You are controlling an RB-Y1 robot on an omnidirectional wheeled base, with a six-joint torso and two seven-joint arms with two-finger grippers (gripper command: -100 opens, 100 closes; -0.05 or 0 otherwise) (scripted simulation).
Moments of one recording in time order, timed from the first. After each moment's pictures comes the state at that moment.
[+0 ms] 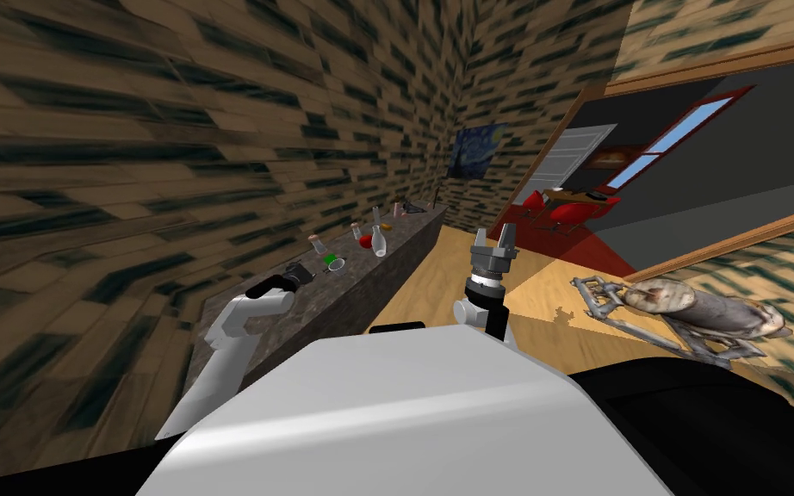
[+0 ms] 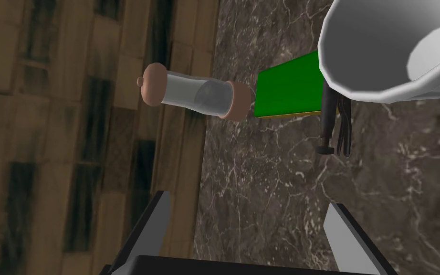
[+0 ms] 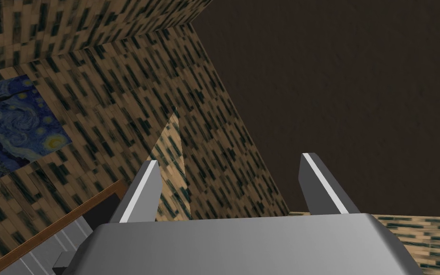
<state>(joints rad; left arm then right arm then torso) 0.17 0.60 0.23 -1.88 0.33 0.70 0.62 0.48 0.02 -0.03 -2.29 -0.11 -0.64 0.07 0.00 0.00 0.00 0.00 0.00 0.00</state>
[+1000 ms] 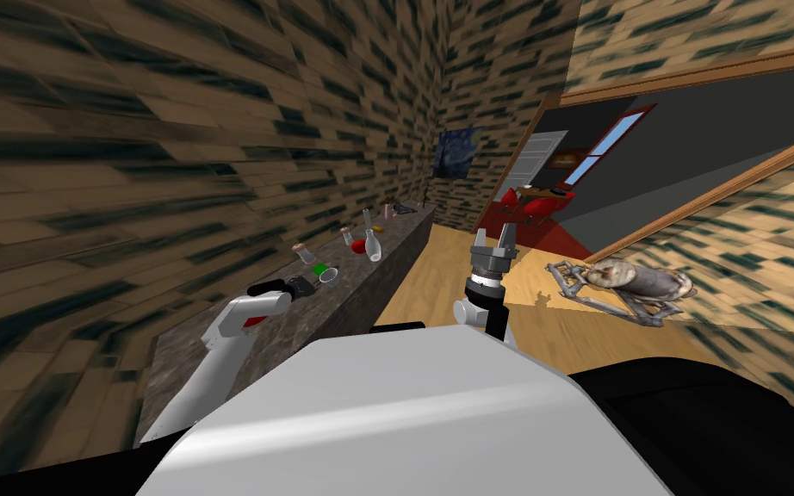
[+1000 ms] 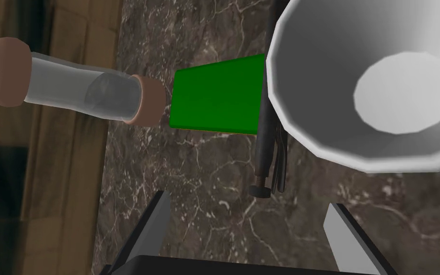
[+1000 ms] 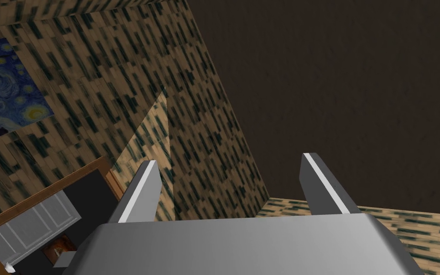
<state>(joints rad) 0.18 0.65 0.21 -1.81 0.49 0.93 0.78 0.48 0.02 -0.03 -2.29 -0.11 -0.64 0.07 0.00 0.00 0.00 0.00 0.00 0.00</state>
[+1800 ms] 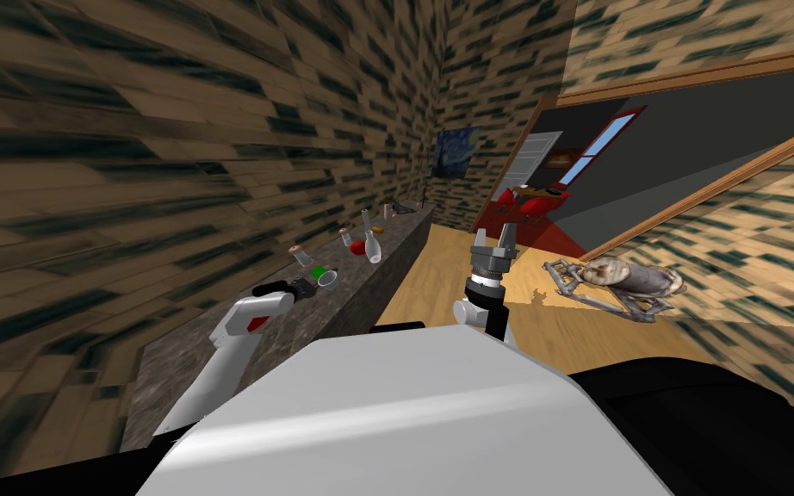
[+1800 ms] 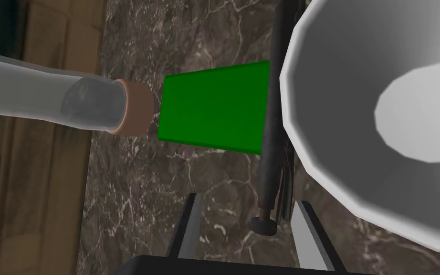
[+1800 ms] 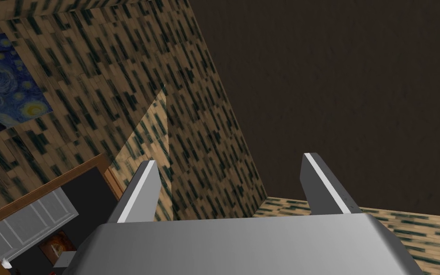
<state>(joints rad) 0.16 0.63 0.20 -1.76 0.48 0.92 0.78 0.48 0.02 -0.03 -2.29 -0.11 -0.64 0.07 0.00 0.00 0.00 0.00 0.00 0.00</state>
